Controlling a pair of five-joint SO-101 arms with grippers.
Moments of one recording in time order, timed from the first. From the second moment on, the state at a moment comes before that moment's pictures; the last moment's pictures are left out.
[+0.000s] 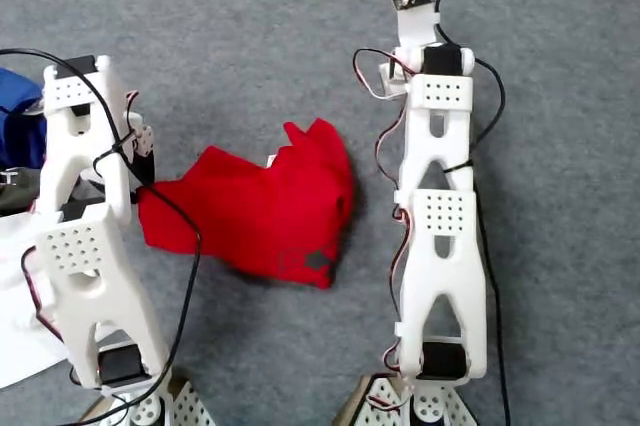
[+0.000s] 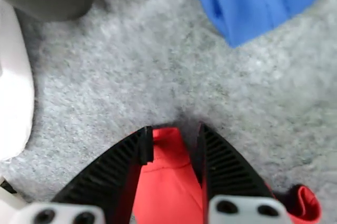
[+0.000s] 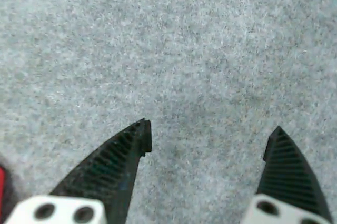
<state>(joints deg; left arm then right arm) -17.1 40.4 -30.1 99.9 42.1 -1.0 78.5 -92.4 83.6 8.0</state>
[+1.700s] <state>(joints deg) -21.0 24.2 -38.6 100.2 19.9 -4.2 73.5 -92.4 88.0 8.9</state>
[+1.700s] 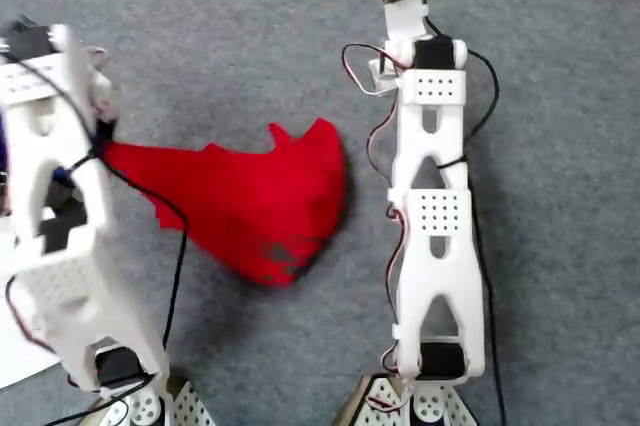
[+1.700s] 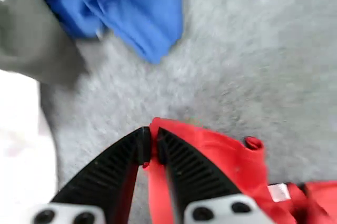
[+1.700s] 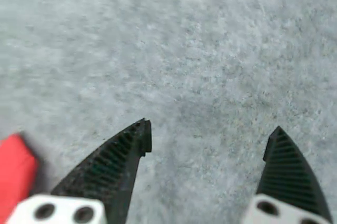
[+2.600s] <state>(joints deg) -31.2 15.6 -31.6 100.2 4.2 -28.8 71.0 -82.7 97.7 11.8</state>
